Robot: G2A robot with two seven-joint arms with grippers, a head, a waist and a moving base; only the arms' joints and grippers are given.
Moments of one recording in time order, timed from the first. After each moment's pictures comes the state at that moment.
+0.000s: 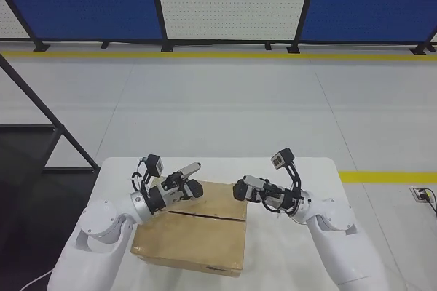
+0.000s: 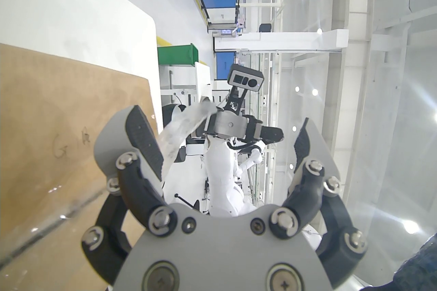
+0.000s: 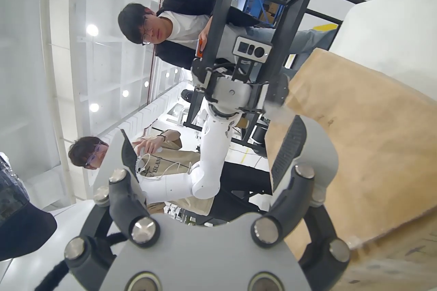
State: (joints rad) left arm 0.85 -1.21 -1.34 -1.51 -0.35 0.13 -0.84; right arm -0.72 -1.35 1.27 -1.20 0.38 -0.27 1.09
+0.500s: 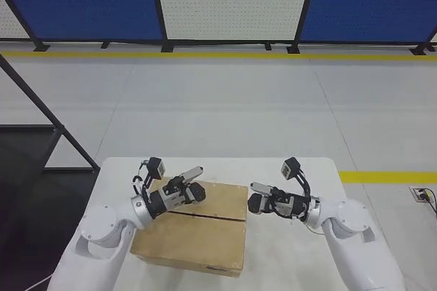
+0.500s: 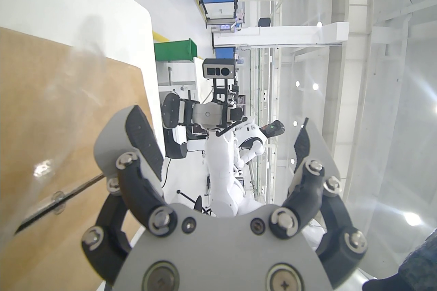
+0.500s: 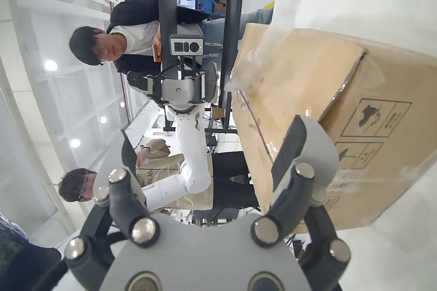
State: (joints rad) left arm 0.88 -1.20 -1.35 -1.56 -0.37 0.10 -0.83; right arm -0.80 -1.30 1.35 -1.31 0.28 -0.05 1.12
